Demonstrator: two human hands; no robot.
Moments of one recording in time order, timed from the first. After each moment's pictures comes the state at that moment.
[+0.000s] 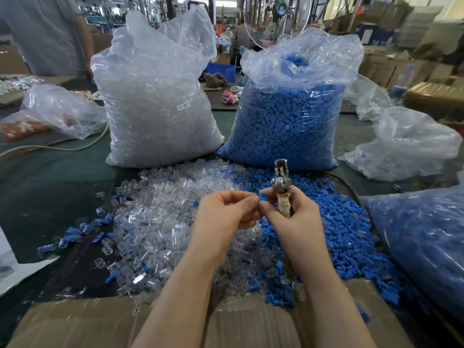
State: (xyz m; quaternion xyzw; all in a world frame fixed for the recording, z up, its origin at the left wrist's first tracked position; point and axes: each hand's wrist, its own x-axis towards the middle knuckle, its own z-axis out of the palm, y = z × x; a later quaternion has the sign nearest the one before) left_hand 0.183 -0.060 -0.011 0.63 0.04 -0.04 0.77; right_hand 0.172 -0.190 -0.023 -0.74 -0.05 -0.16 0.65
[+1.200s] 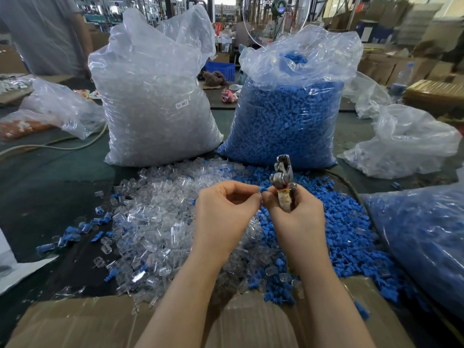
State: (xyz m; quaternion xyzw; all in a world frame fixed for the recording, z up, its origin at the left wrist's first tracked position) left_hand 0.178 -0.066 -0.009 0.73 -0.03 0.13 0.67; right_hand 0.174 -0.189 -0.026 -0.78 0.03 -0.21 0.59
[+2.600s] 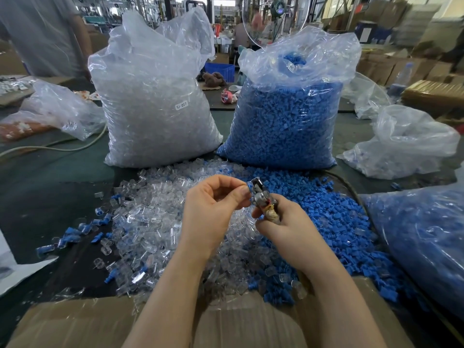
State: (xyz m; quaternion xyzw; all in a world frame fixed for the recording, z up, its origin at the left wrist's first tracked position) left_hand 0.182 -0.049 -0.008 0.67 -0.07 0.12 0.73; right_hand 0.171 -0.203 -0.022 -0.86 -0.08 -0.01 0.51
